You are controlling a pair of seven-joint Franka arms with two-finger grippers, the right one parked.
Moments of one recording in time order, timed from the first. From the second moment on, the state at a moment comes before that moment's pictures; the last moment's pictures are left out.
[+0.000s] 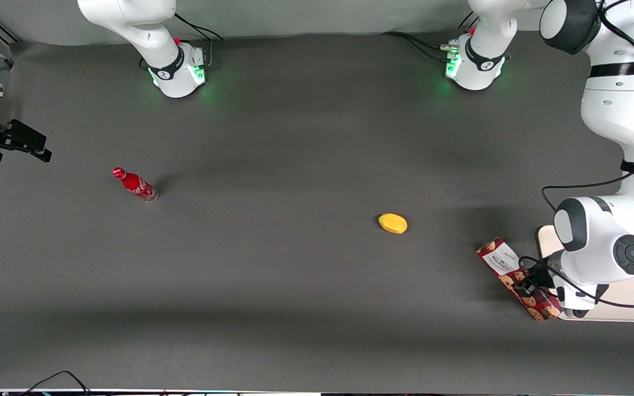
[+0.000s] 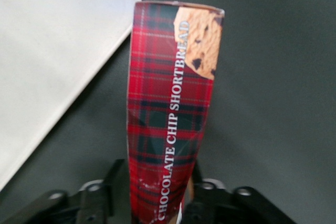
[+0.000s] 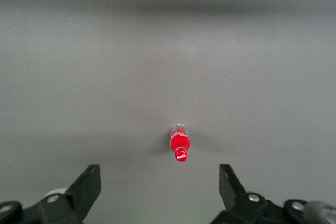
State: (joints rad) arm 0.14 0.79 -0.12 -1.49 0.01 2.29 -0.65
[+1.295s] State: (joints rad) arm 0.29 0.62 0.13 -1.29 0.01 1.97 0.55
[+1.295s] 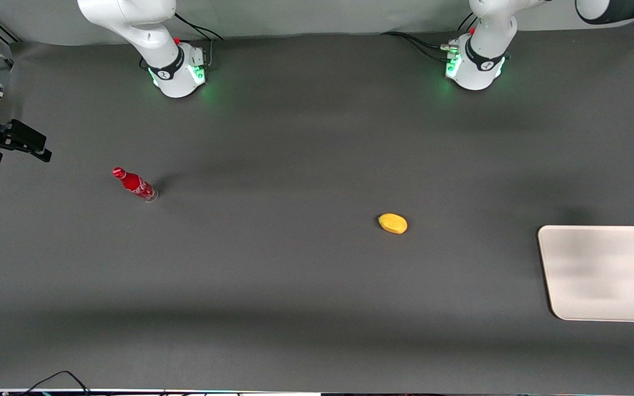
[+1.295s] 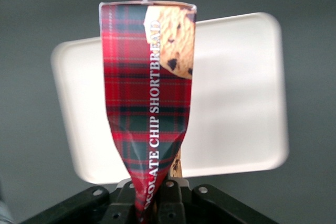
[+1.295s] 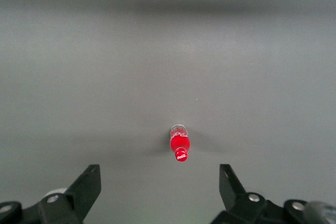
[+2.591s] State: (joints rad) arm 0.40 0.95 0.19 -1.18 -0.15 2.25 0.58
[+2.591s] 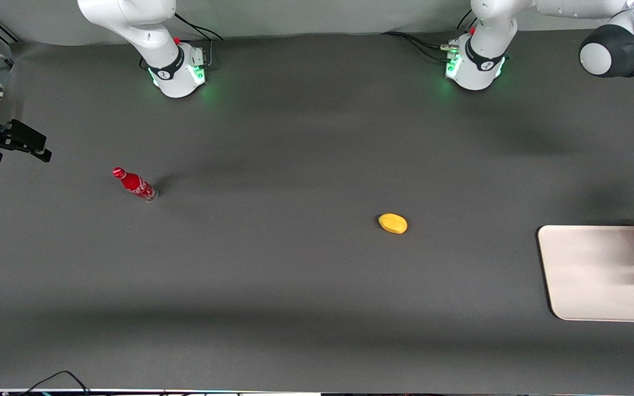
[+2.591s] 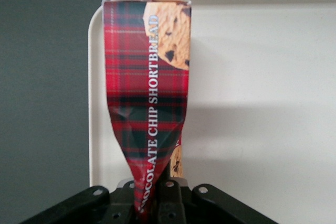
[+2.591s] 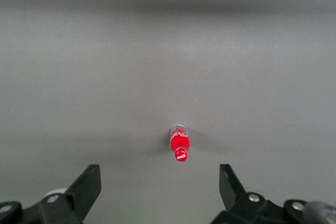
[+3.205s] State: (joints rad) arm 0.40 0.94 0.19 -1.17 -0.16 2.25 0.59
